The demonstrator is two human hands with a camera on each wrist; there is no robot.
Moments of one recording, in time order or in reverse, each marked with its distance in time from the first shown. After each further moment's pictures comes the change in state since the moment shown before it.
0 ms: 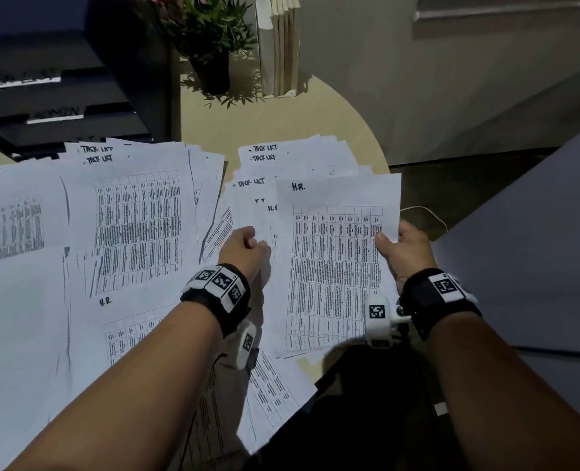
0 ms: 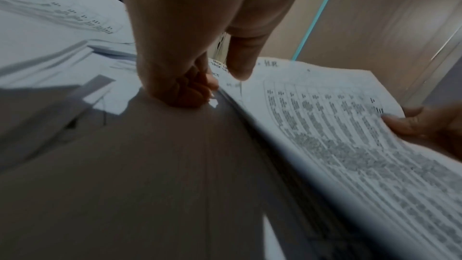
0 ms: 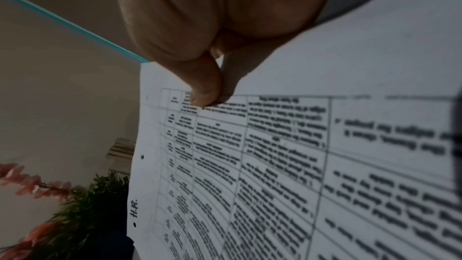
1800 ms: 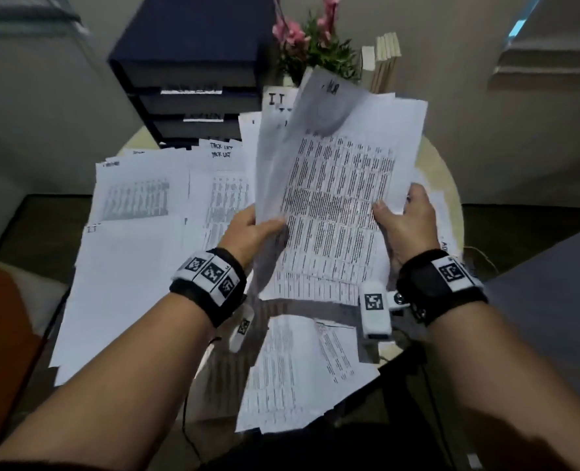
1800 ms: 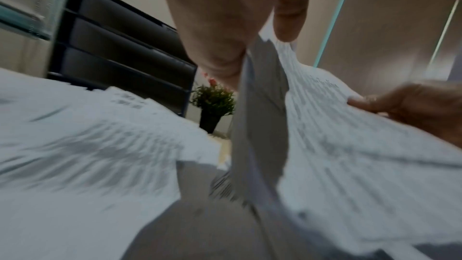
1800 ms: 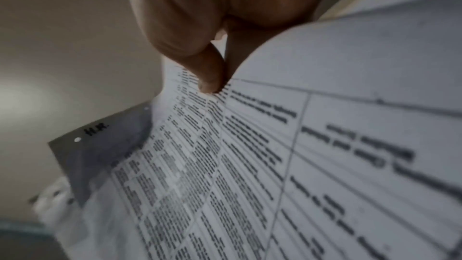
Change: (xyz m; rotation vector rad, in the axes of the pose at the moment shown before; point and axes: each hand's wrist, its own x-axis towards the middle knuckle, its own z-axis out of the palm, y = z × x) left_hand -0.085 0.007 -0.161 -0.511 -0.056 0.177; right_hand -0.096 -0.096 0.133 -0.043 -0.101 -0.385
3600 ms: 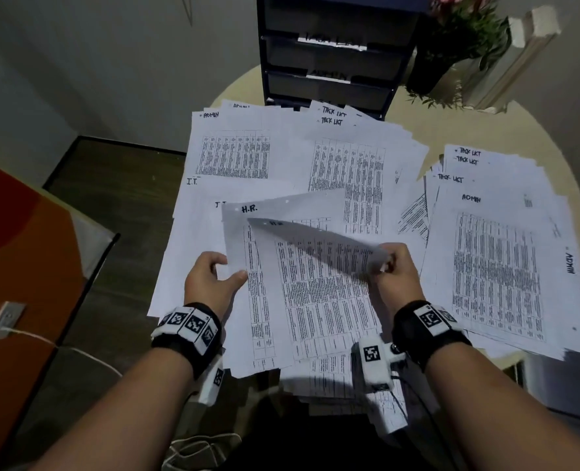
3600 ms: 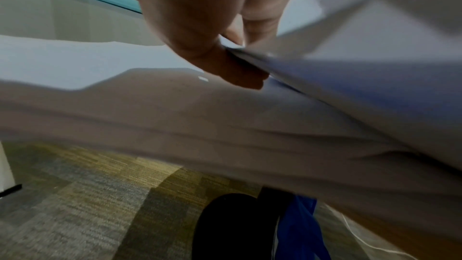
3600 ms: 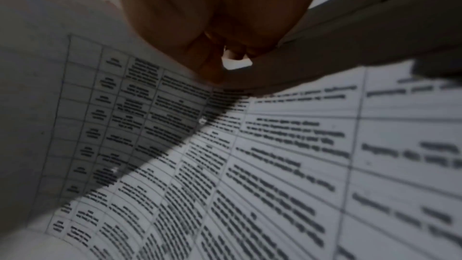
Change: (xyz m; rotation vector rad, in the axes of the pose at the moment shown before) left_hand -0.075 -0.129 -0.238 0.171 0.544 -0.189; right_hand -0.123 0.079 0.172 -0.210 -0.235 0.252
